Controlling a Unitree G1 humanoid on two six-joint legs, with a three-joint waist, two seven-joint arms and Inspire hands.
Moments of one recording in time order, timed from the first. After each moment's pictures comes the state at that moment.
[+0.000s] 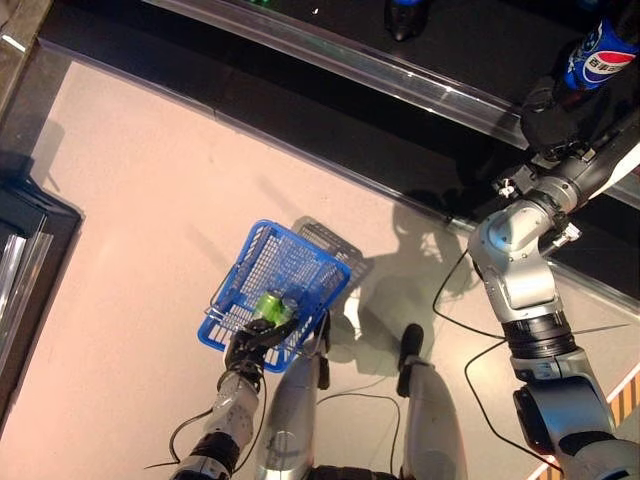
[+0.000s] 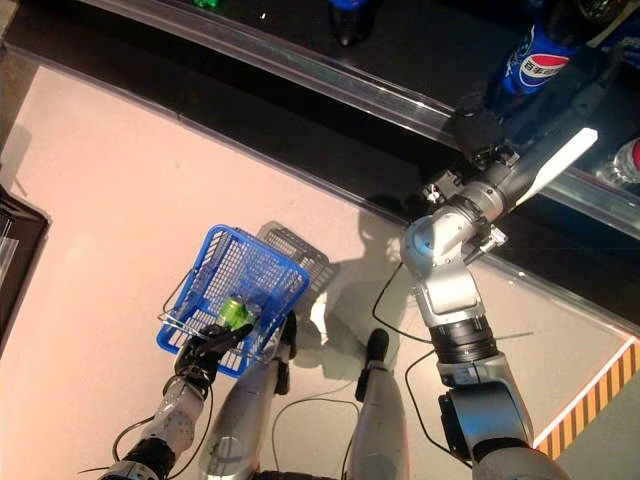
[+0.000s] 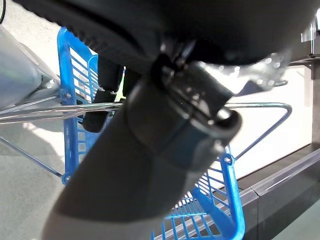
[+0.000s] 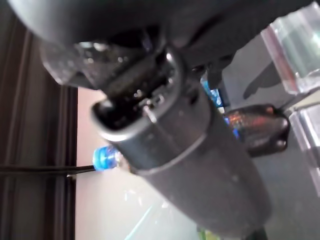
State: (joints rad) left arm -0.20 0.15 -0.15 0.85 -0.81 -0.18 0.13; right arm -0.72 -0.44 0.10 0.11 0.22 0.02 -1.12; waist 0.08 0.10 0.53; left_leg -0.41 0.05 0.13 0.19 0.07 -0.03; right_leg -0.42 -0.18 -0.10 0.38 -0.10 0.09
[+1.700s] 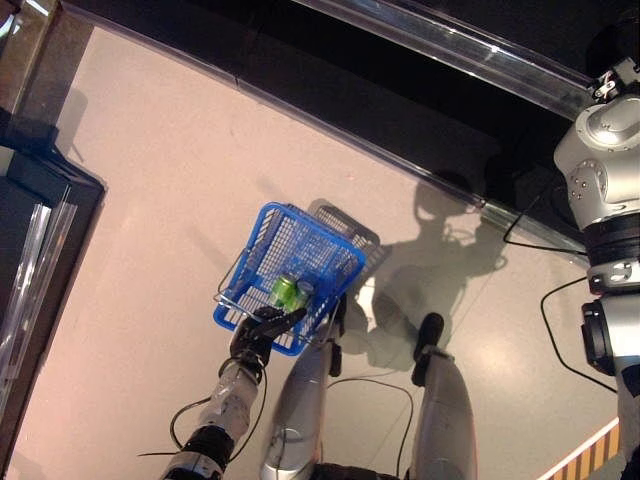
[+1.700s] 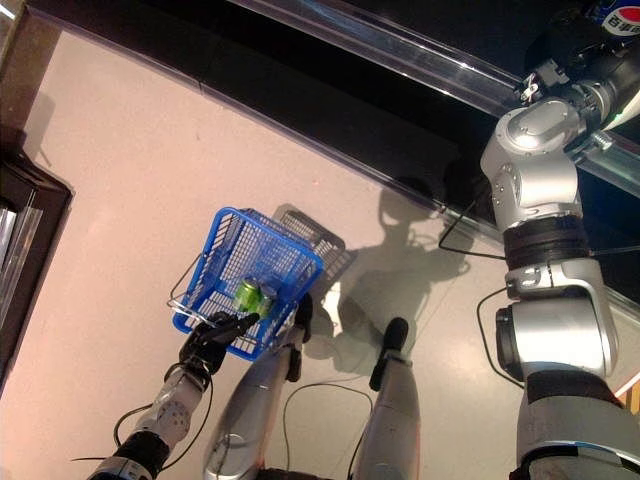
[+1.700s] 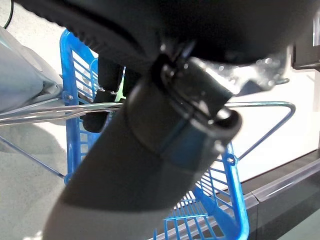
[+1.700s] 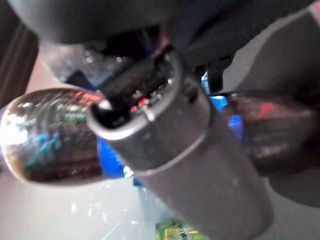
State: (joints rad) left arm -0.20 0.21 -0.22 0.71 -0.89 -0.10 0.09; right arm -1.21 -0.76 0.23 0.69 0.48 0.07 -1.04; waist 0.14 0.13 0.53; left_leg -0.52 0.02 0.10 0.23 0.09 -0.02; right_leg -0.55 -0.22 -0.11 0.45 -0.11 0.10
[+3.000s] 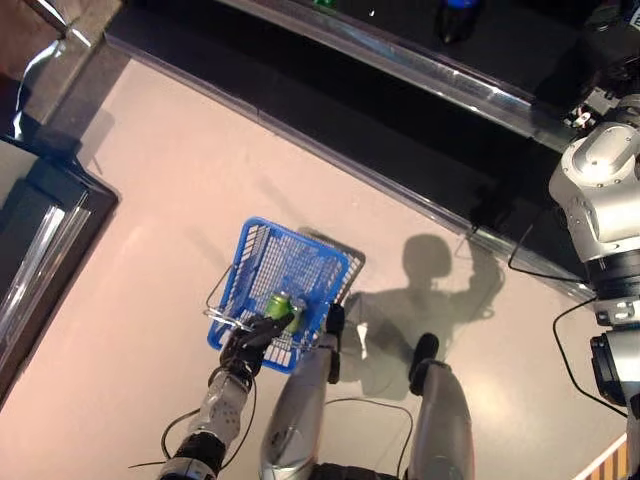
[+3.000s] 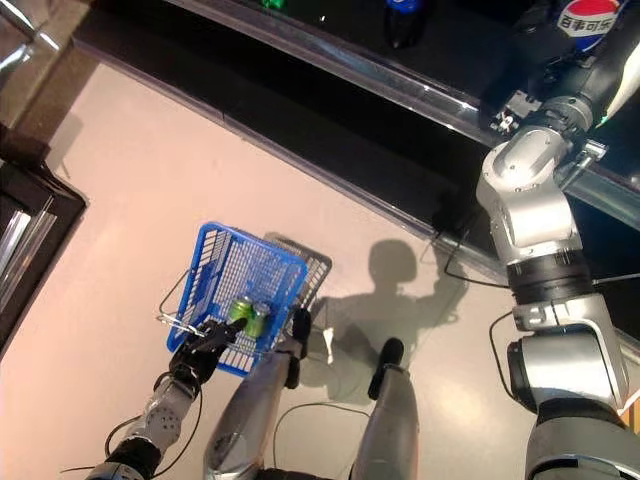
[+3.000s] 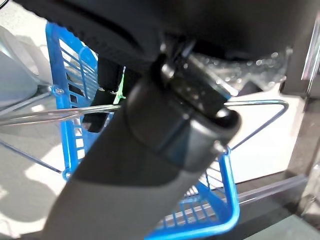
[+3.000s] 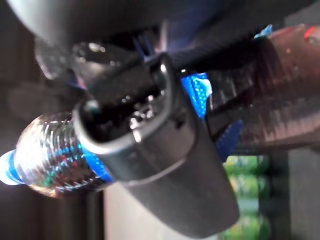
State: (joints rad) left arm -0.13 0.20 -0.09 0.77 -0.96 -0.09 0.03; right arm -0.91 -0.79 0.22 0.25 0.37 0.13 -0.84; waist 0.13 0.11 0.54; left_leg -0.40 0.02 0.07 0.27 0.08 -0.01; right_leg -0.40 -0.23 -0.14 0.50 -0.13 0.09
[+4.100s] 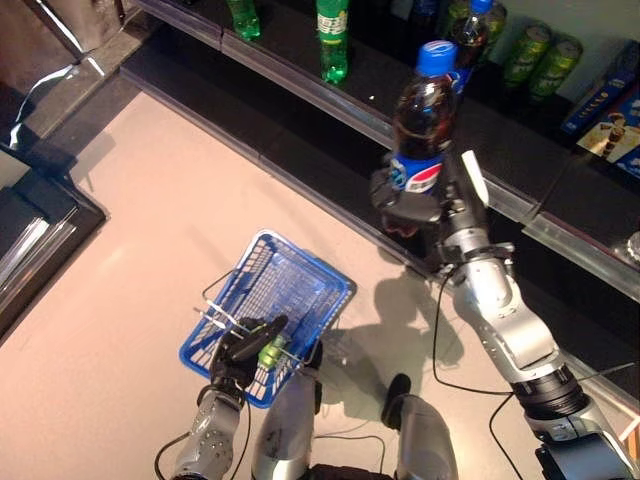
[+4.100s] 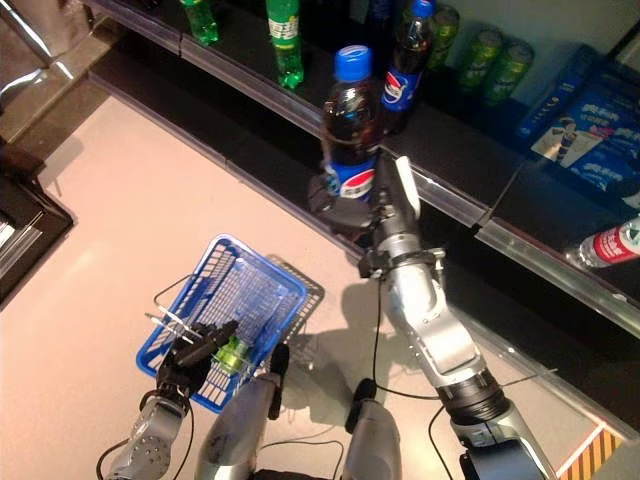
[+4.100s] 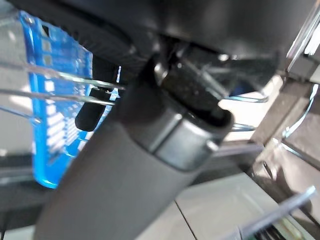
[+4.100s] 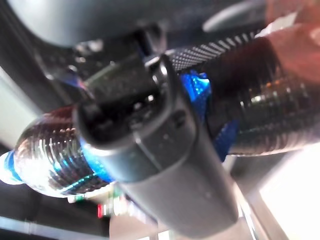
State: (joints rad) left arm 0.05 0.22 -0.10 0.34 -0.95 -0.09 0.03; right arm -0.44 -0.50 0.33 -0.22 0.36 0.14 -0.28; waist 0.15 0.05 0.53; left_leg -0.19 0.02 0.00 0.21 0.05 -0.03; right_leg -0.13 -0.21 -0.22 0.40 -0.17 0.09
